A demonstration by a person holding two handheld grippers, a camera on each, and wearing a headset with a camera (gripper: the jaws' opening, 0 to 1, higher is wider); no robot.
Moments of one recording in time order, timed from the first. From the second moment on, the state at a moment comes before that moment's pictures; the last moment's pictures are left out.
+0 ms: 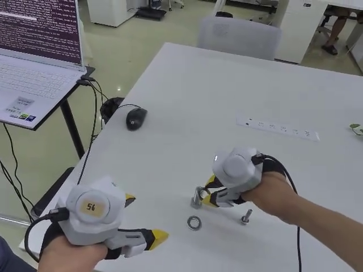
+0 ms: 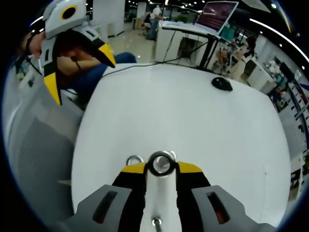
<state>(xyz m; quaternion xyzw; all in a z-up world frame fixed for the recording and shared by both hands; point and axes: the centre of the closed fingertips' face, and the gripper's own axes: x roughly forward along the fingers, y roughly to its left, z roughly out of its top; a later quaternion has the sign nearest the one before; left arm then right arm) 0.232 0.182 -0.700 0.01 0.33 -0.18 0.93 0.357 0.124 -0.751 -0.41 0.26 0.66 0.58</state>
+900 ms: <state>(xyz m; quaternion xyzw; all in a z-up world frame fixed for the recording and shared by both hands) 0.230 0.191 -0.703 0.01 0.33 -0.17 0.93 0.368 0.136 -0.770 -0.42 0.30 0.64 0.57</state>
